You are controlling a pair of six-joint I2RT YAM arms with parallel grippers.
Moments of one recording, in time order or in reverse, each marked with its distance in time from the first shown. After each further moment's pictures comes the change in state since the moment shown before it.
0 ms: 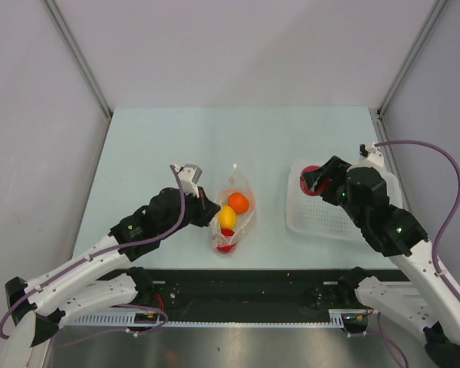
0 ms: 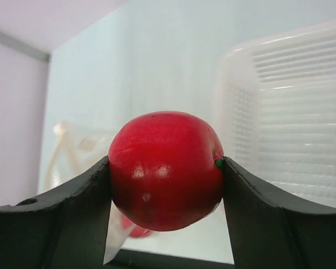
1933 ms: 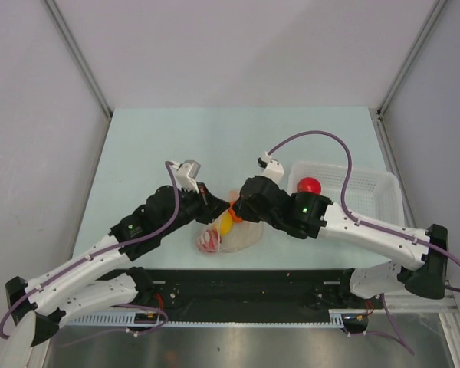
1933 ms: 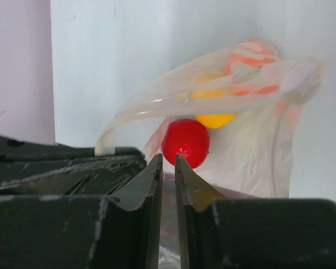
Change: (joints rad) left arm 0.003 0.011 0.018 0.103 0.101 -0.129; right arm 0.463 0.520 0.203 0.032 0.043 0.295
